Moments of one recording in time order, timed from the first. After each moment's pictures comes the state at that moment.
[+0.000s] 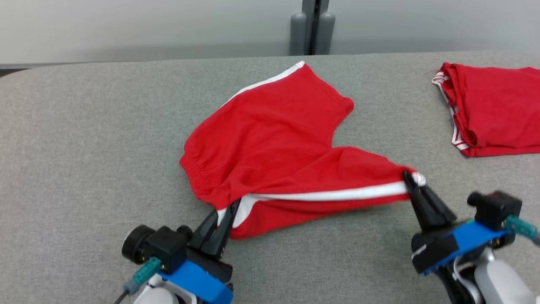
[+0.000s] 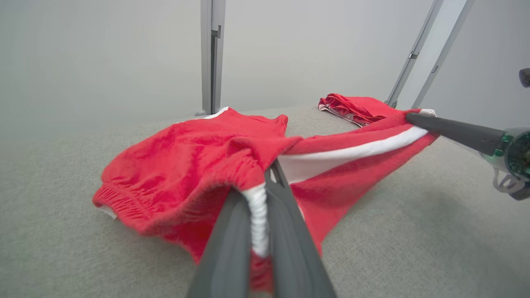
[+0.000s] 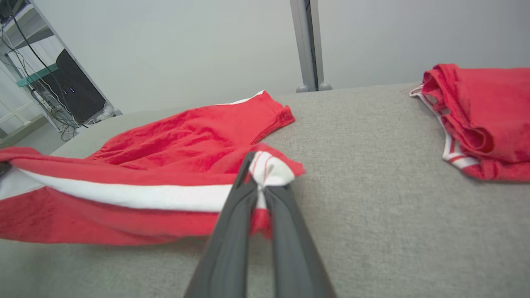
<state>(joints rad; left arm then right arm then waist) -0.20 0.33 -0.63 0.12 -0.48 -0.05 -0.24 -0.17 -0.26 0.22 0.18 0.51 0.13 -0.11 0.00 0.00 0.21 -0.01</state>
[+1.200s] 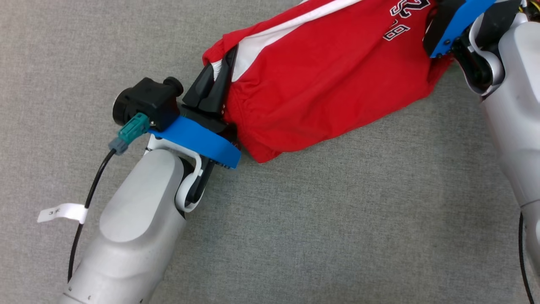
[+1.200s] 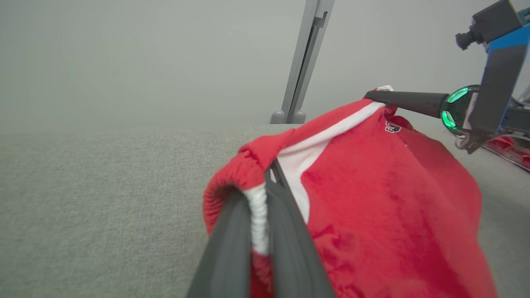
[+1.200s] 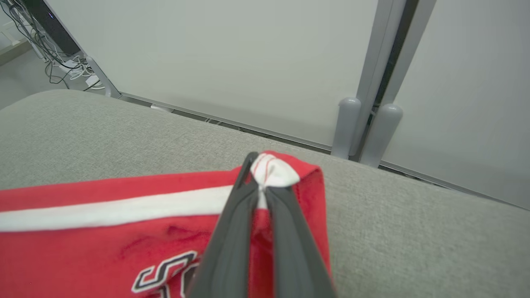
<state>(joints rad) -0.73 0.15 -0.52 0.45 -0.51 -0.12 -0.26 -1.19 -0.26 0.35 0.85 0.43 0.13 0.06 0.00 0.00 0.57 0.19</state>
